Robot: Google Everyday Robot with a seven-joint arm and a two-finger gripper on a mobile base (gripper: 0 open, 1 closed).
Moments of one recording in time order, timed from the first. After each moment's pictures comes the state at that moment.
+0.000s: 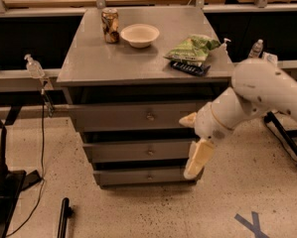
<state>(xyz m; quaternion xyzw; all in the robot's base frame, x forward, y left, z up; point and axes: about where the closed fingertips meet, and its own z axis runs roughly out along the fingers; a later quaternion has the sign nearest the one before) 0.491 -0.114 0.728 -0.64 0.71 0.20 0.19</state>
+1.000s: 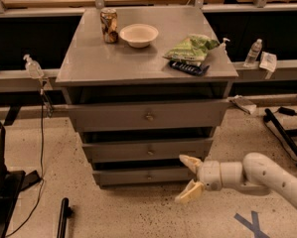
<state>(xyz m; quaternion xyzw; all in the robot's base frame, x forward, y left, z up) 0.499 -0.114 0.541 -0.46 0.68 0.41 0.40</state>
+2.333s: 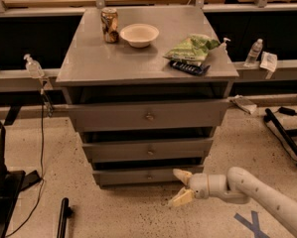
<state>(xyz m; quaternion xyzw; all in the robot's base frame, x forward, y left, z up) 0.521 -0.101 0.419 -0.39 0.70 0.48 0.37</state>
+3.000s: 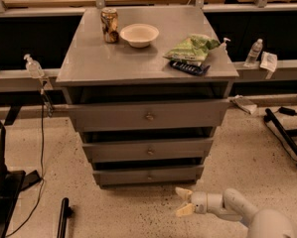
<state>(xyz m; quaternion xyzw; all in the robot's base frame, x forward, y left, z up) 0.525 -0.126 0.258 -0.30 0.71 0.54 0.34</state>
